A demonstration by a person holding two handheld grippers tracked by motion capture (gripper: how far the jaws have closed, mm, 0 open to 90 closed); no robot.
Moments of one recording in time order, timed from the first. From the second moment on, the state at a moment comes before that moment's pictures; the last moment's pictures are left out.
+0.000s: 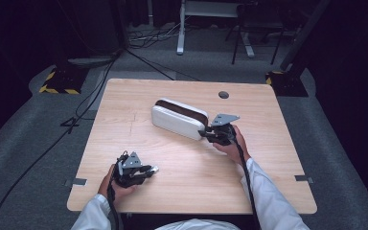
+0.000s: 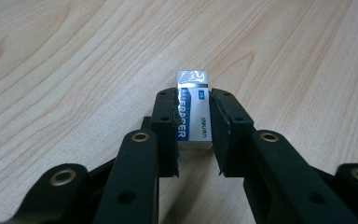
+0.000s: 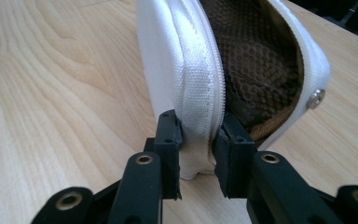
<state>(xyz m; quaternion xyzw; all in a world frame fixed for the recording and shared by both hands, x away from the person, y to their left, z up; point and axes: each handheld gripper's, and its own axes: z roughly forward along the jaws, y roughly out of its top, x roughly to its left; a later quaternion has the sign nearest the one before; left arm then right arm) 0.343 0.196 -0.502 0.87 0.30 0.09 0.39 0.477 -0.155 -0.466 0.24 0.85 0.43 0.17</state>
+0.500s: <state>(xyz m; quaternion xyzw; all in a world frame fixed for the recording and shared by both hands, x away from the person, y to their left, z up) 0.344 0.195 -0.502 0.86 0.31 0.09 0.39 0.436 -0.208 -0.465 0.20 0.86 0.44 0.15</state>
